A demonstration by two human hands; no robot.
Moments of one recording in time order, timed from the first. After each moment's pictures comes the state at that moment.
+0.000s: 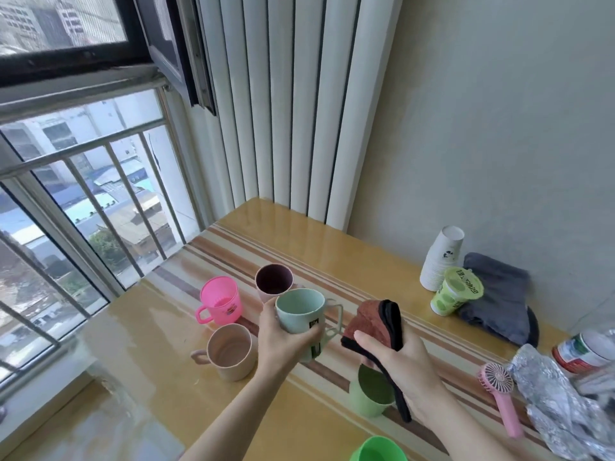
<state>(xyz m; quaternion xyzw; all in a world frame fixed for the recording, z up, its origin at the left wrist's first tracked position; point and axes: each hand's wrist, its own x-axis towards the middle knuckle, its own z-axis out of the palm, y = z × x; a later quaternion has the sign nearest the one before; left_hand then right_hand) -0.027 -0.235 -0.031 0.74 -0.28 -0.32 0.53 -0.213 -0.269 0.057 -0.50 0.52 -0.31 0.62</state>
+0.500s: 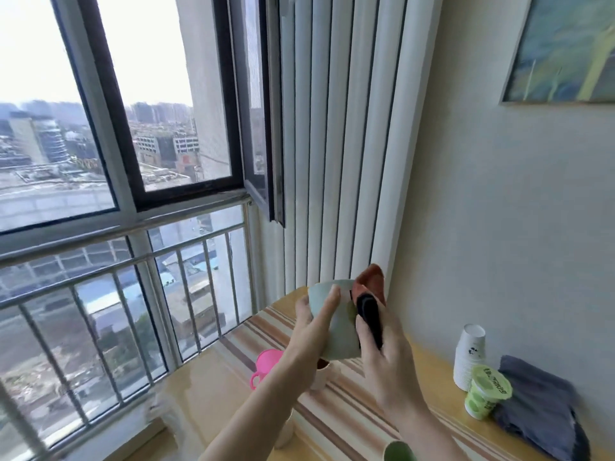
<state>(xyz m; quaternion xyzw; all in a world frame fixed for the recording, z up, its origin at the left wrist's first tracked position) -0.043 -0.174 0.216 0.57 -0.26 -0.43 0.65 -0.165 -0.205 0.217 -0.71 0.29 -0.47 0.44</state>
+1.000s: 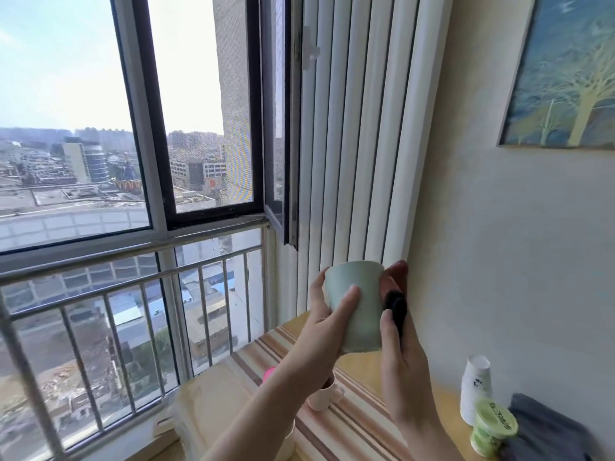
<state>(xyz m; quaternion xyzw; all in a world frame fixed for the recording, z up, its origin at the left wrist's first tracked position) -0.092 -0.142 0.285 0.45 -0.37 -0.39 0.71 -0.203 -0.180 0.272 -0.68 0.19 -0.52 0.47</state>
